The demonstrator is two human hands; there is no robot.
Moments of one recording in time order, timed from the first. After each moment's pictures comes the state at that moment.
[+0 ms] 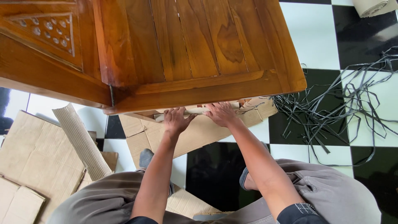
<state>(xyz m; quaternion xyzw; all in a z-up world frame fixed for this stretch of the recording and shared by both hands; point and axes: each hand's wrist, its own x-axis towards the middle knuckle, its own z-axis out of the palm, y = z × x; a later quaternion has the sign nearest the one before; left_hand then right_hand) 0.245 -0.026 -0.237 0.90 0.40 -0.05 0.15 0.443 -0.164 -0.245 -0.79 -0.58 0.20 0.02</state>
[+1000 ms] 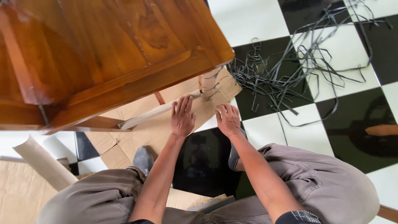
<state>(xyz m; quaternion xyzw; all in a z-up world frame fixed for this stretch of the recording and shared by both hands) 0.321 -0.159 -0.242 0.97 0.18 0.13 0.04 0.436 -0.343 -0.250 -0.88 -0.38 -0.17 0.22</state>
